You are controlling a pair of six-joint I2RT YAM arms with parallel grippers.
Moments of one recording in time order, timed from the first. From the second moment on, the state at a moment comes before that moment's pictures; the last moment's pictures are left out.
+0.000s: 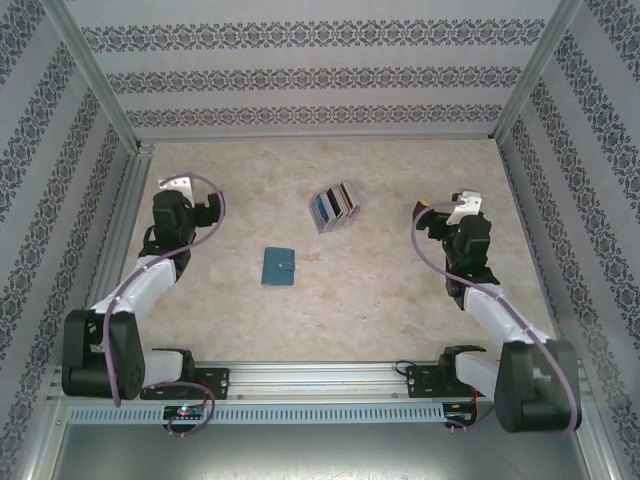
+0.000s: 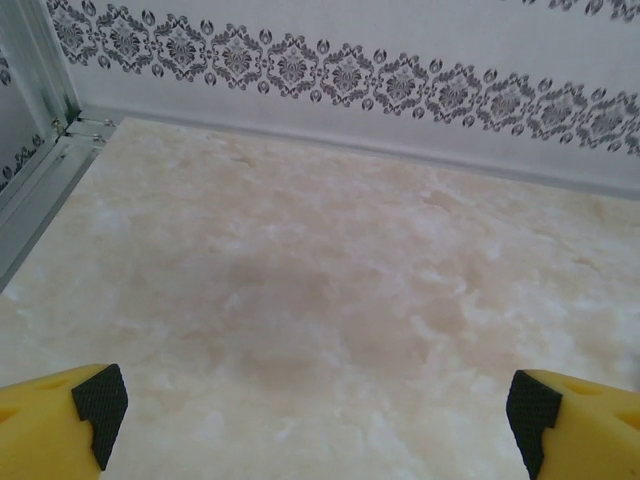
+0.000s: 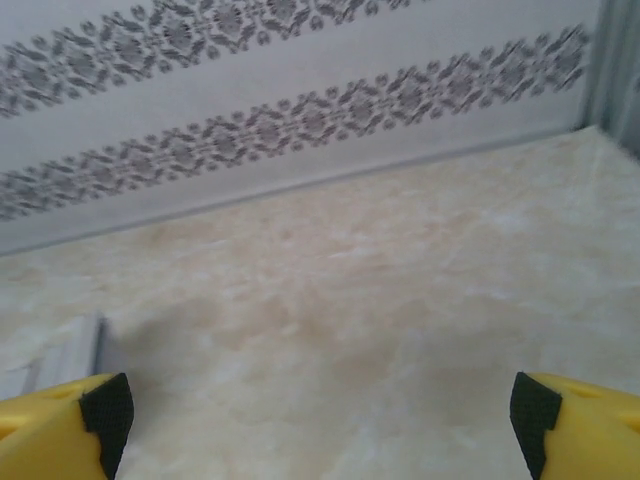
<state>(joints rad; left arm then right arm) 0.01 1.25 0.79 0.03 -0.06 -0.20 -0.02 1.05 0.47 0.32 -0.11 0.30</state>
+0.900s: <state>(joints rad) 0.01 1.35 0.97 -0.44 0.33 -0.35 0.68 1.39 1.03 -0.43 -0.09 0.38</state>
